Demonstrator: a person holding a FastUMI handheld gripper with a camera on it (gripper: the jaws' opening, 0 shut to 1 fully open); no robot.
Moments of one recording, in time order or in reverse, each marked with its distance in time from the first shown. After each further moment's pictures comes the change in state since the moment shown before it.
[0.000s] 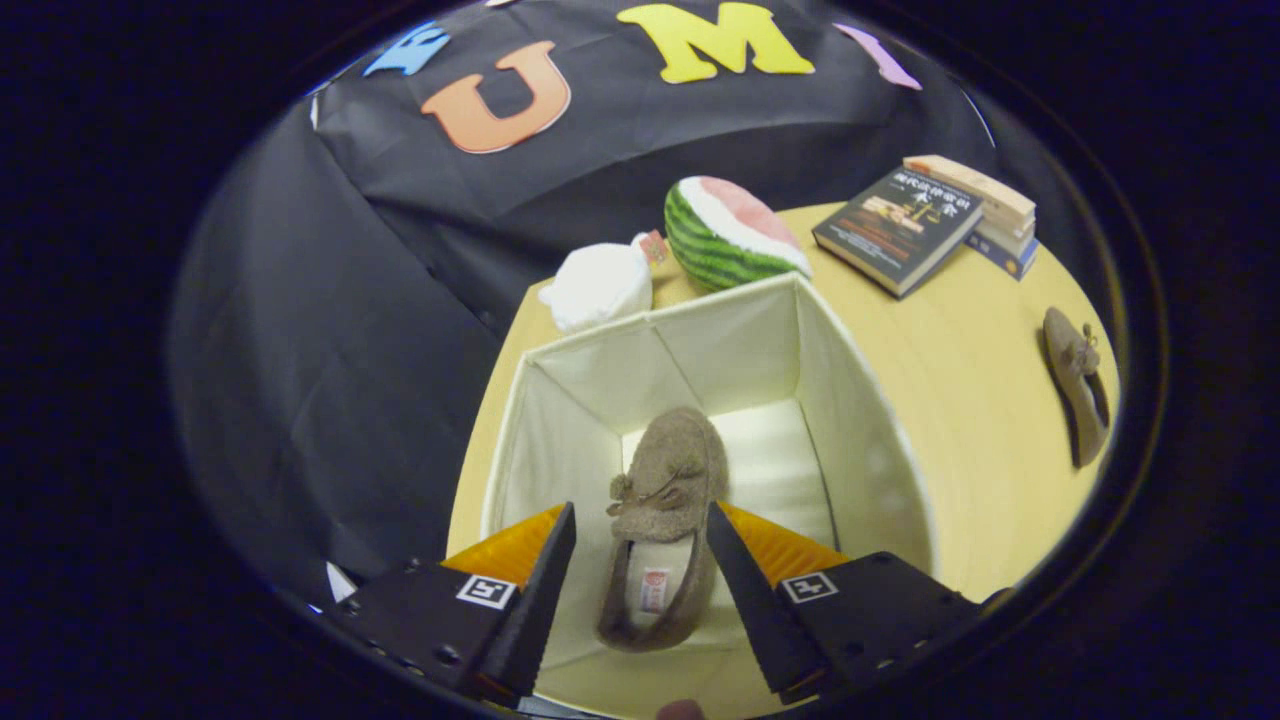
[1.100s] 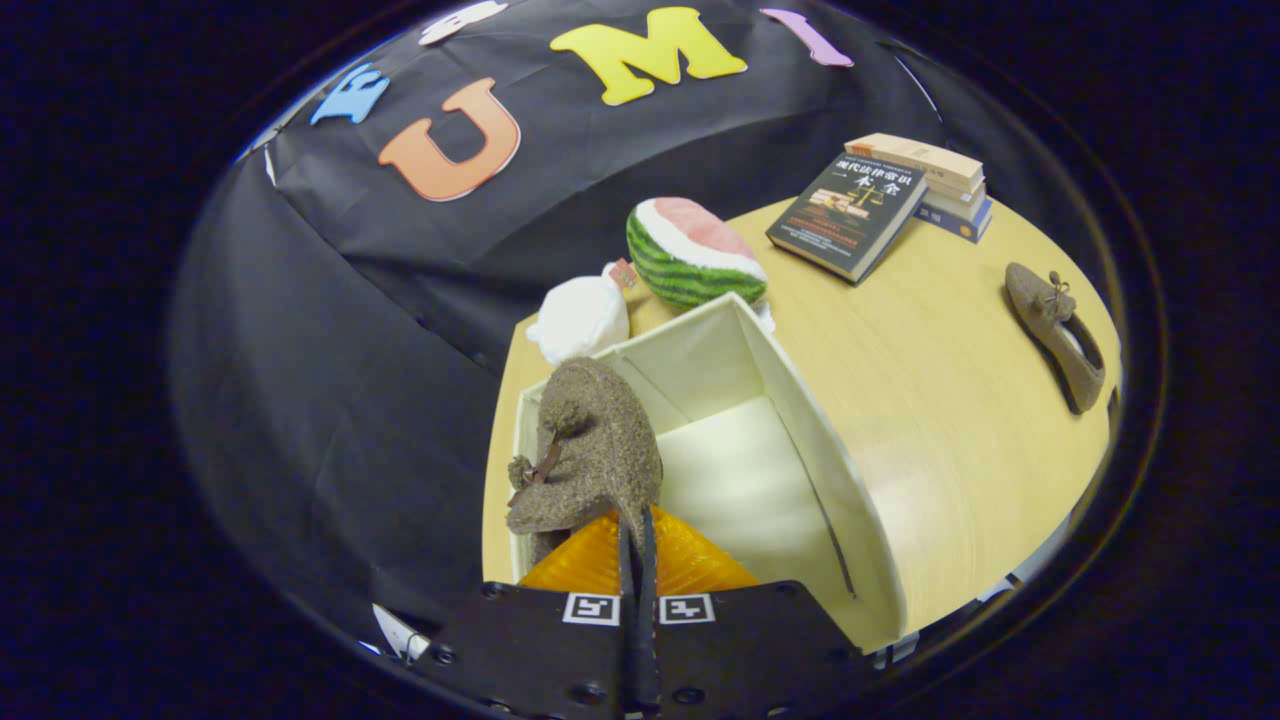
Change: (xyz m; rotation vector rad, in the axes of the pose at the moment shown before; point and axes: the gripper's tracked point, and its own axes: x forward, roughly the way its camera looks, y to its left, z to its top) arm -0.015 -0.004 -0.009 0.190 0.008 -0.003
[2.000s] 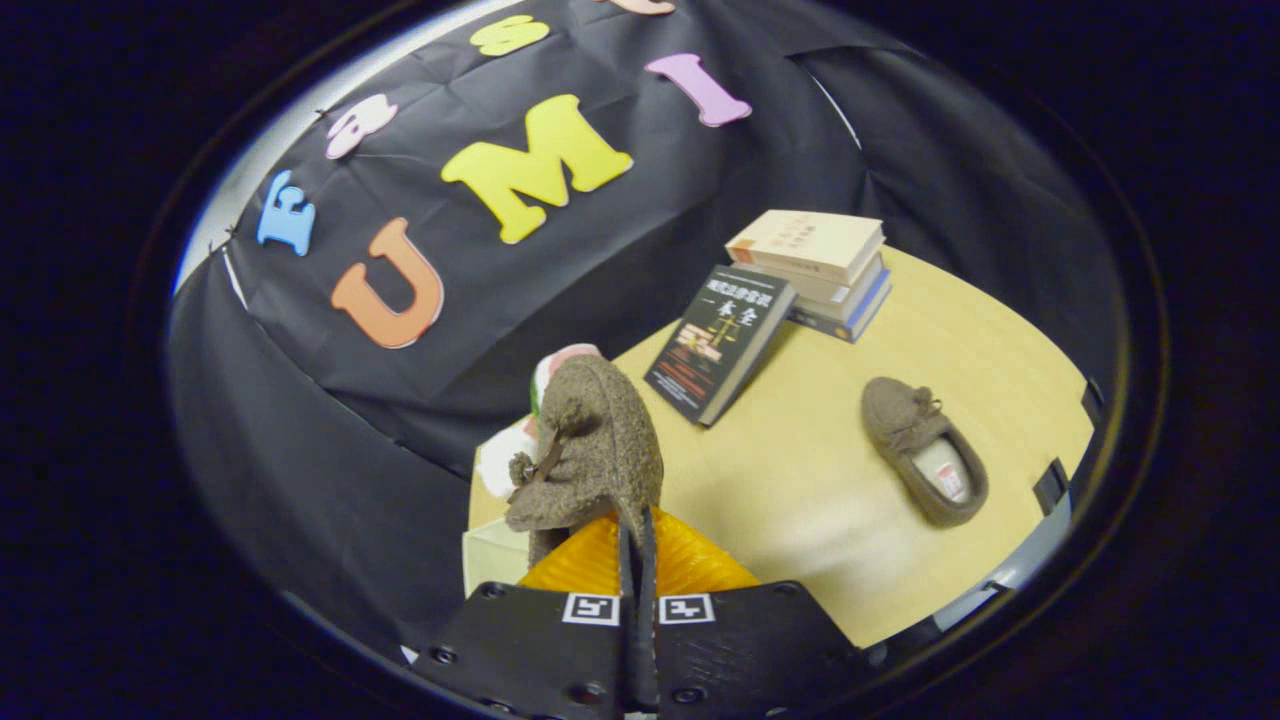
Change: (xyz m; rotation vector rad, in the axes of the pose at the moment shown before) arm -0.148 -0.130 0.164 0.138 -0.232 0.013
